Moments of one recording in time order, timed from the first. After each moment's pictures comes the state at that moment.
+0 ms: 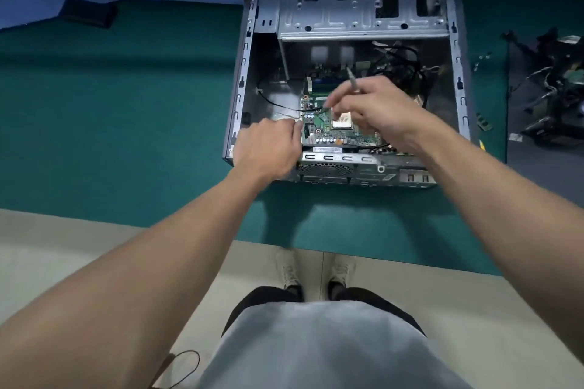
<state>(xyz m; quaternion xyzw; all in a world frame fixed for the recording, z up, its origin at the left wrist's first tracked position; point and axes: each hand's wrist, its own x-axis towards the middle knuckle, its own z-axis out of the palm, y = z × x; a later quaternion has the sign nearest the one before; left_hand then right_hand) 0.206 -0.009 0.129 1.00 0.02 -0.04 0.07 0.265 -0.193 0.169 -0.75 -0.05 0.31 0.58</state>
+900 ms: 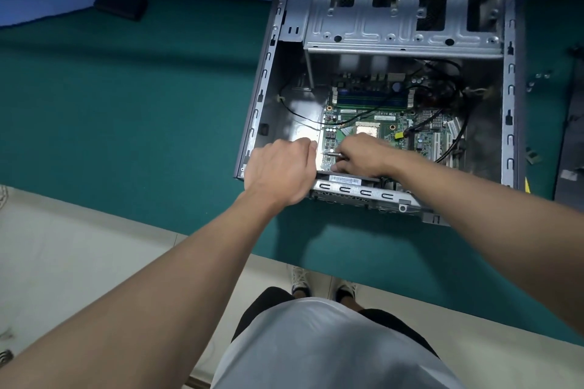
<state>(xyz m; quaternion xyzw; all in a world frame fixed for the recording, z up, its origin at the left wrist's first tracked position) 0.208 -0.013 0.135 0.99 0.08 -0.09 0.09 0.301 -0.157 0.076 -0.86 -0.33 0.37 0.12</state>
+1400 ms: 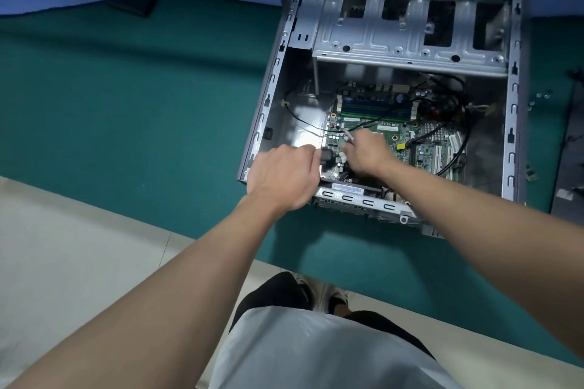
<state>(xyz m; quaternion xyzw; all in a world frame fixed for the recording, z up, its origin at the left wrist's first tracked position) 0.208 -0.009 0.131 0.99 0.06 -0.09 0.09 0.302 -0.145 0.082 -0.91 -0.07 0.33 0.25</state>
